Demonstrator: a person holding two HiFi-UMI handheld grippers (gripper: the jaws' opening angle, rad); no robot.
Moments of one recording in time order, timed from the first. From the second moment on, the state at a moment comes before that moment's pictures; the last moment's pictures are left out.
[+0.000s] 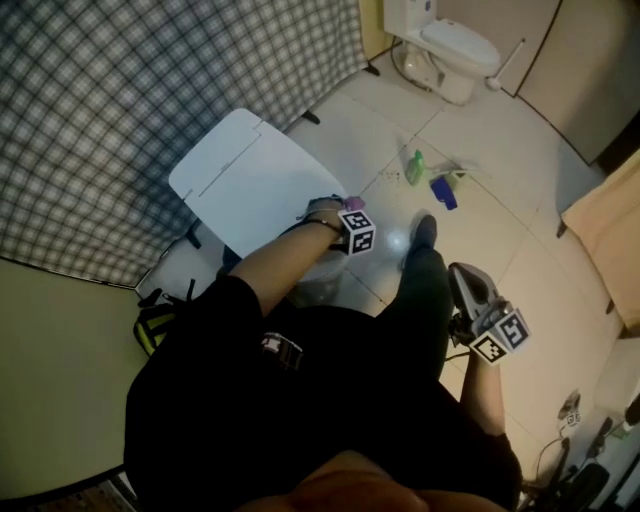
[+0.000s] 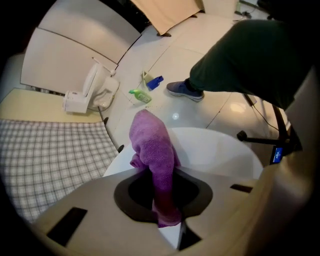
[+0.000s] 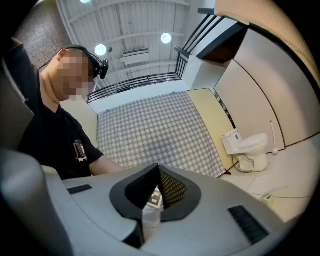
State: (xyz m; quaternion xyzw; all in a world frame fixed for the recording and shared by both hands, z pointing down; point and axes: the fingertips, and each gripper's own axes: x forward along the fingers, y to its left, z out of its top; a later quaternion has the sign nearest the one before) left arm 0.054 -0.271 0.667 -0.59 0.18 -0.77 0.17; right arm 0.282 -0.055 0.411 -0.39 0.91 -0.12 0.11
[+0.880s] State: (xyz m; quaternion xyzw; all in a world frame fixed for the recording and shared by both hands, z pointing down) left arm -0.234 -0.269 0.596 -0.74 0.44 -0.50 -0.08; right arm 0.168 -0.064 0.380 -0.35 0.93 -0.10 0.09
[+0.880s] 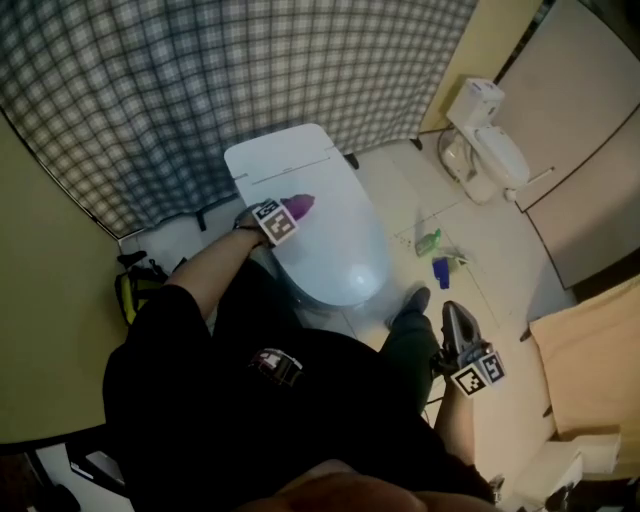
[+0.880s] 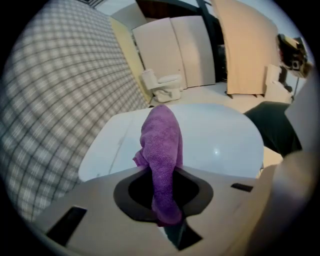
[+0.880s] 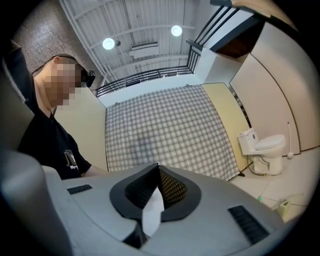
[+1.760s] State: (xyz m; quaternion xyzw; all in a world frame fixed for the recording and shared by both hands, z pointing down) left arm -0.550 -0.435 0.649 -0.67 0.58 -0.45 -0.13; right arm 0.060 -0.209 0.416 -0.36 0.92 -0.16 -0.03
